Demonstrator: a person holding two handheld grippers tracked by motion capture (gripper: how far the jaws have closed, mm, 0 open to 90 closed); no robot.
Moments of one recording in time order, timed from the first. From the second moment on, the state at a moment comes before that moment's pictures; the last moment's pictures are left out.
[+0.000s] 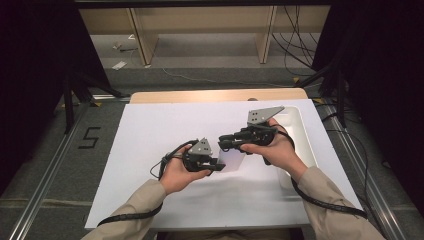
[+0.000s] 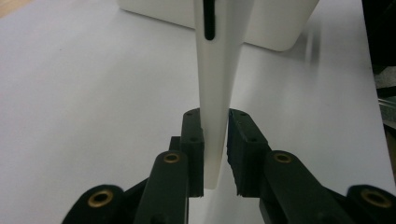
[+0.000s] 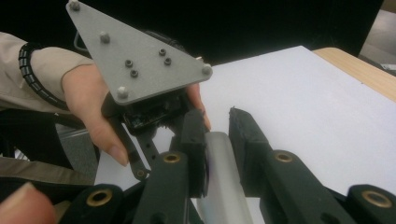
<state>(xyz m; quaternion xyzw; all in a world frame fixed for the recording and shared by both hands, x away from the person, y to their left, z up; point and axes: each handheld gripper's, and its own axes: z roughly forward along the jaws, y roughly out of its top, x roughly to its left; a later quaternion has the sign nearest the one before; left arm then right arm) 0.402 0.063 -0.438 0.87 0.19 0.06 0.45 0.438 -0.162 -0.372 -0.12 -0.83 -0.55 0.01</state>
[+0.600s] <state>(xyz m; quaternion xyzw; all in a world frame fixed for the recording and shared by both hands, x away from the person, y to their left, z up) 0.404 0.071 -0.434 0.85 0.24 0.07 0.46 0.442 -0.169 -0.368 -0.16 -0.80 -0.58 -0.06</state>
